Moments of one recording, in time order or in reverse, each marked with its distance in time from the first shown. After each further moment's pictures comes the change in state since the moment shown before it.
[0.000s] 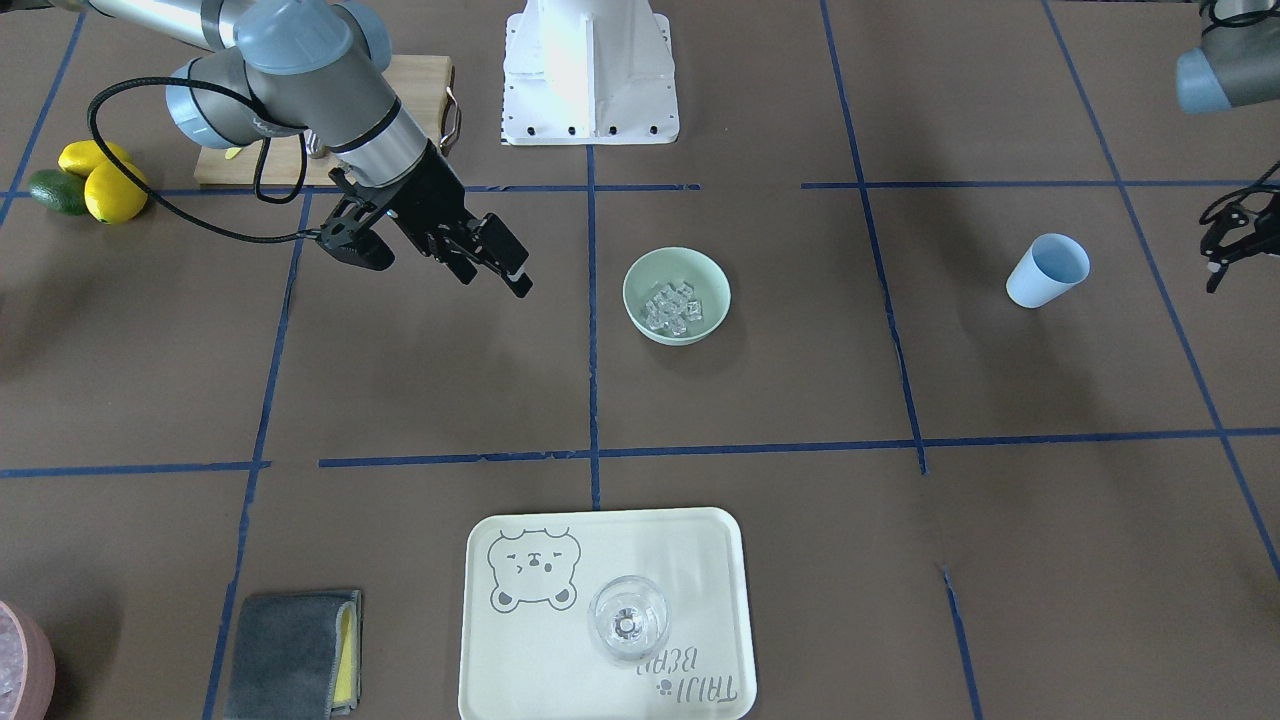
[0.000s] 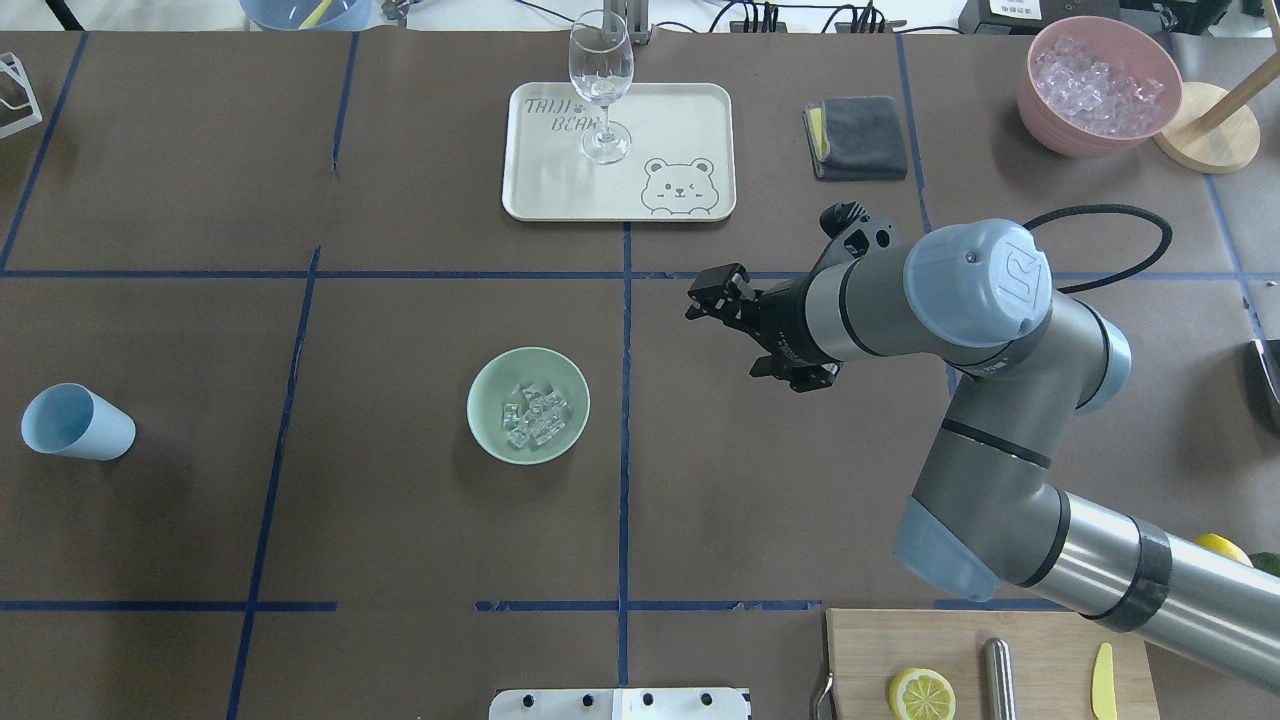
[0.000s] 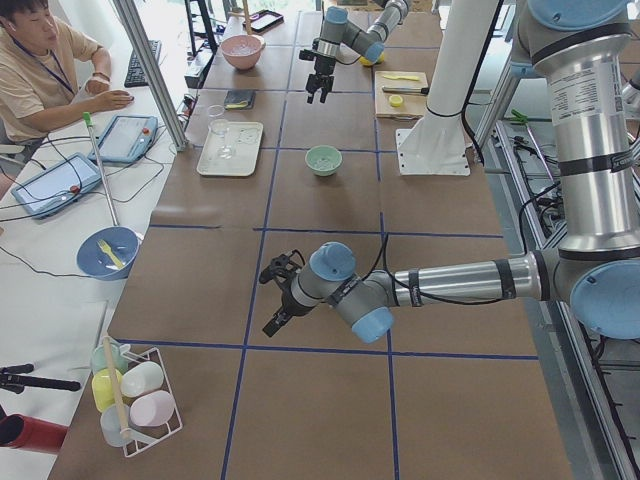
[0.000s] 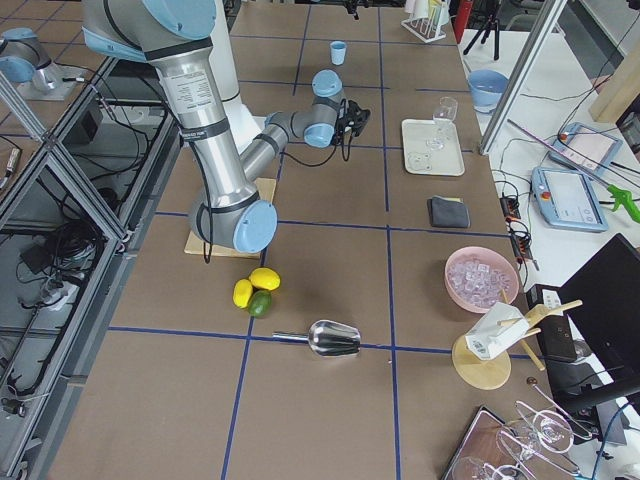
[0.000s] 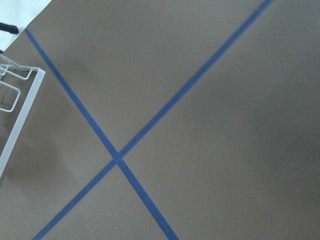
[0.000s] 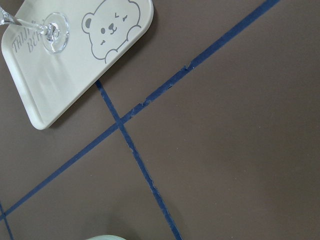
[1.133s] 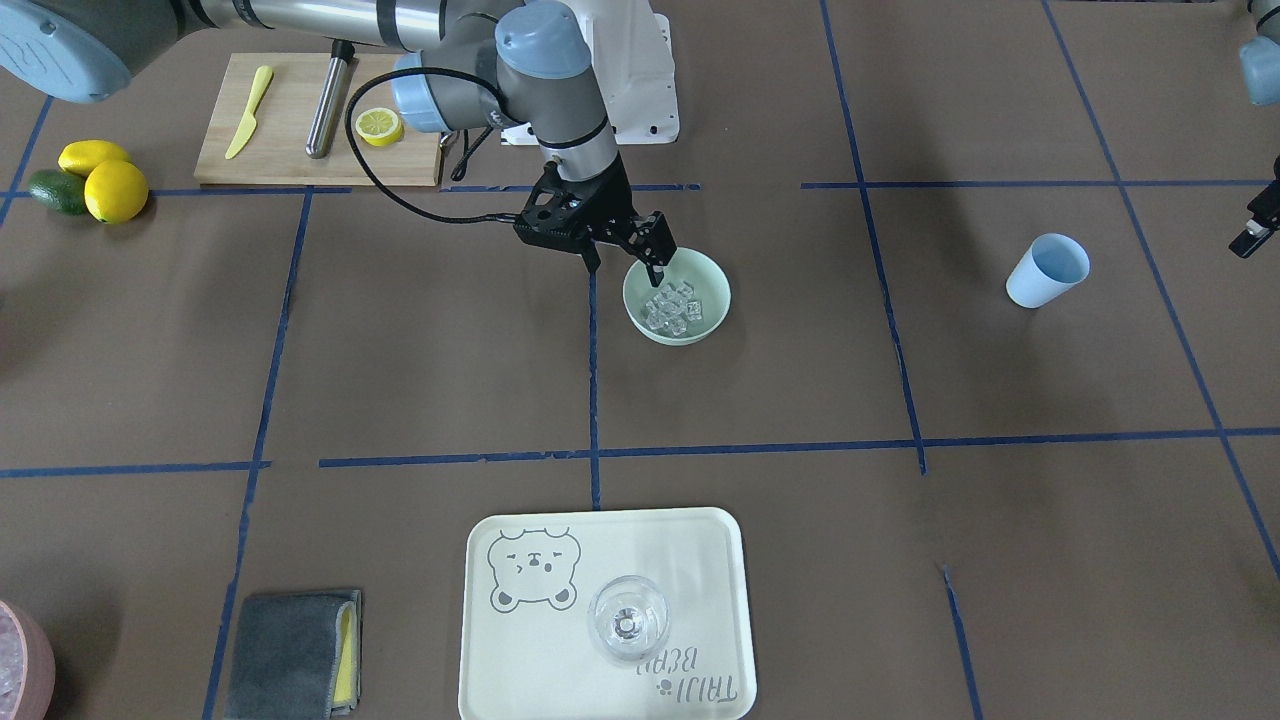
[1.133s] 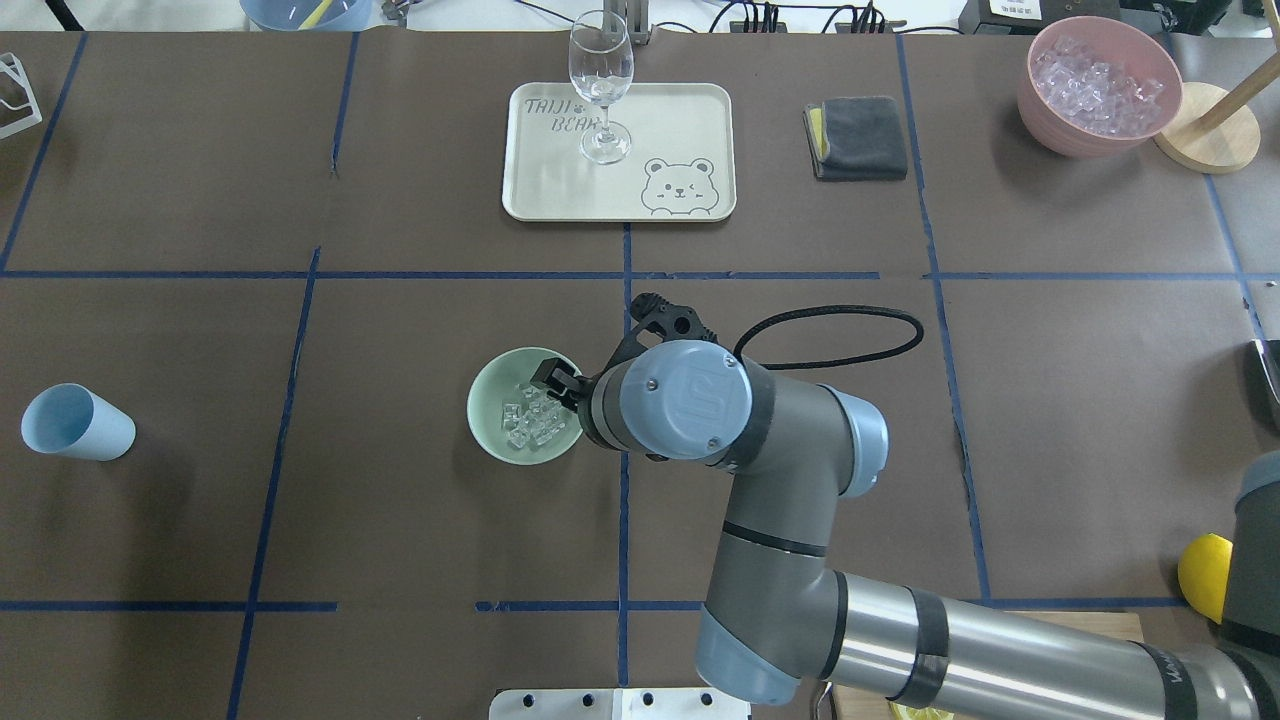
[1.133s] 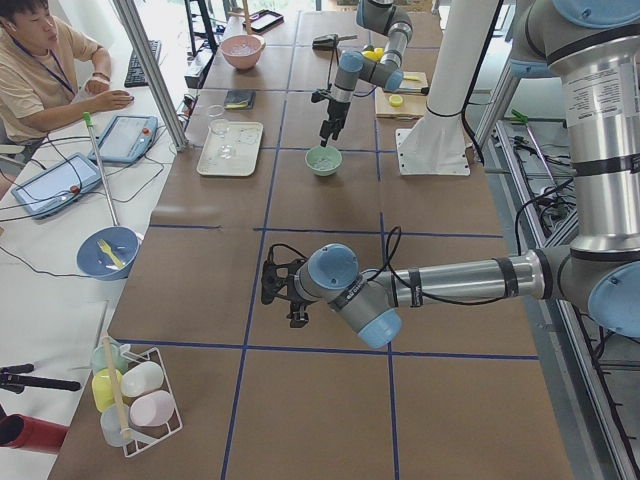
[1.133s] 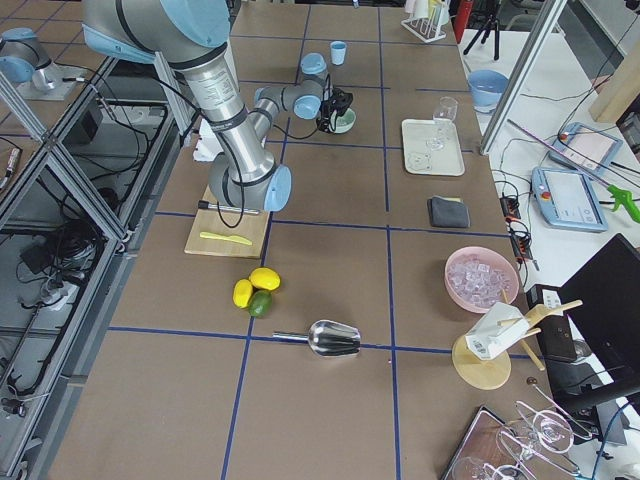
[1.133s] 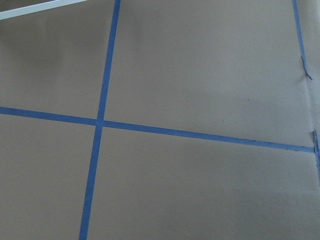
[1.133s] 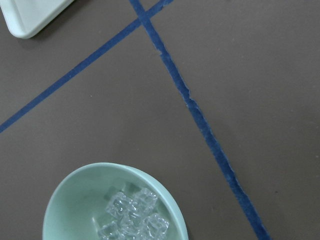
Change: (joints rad) left arm -0.088 0.038 -0.032 -0.086 -0.253 -0.617; right arm -0.206 0.329 -0.283 -0.218 -0.211 -0.038
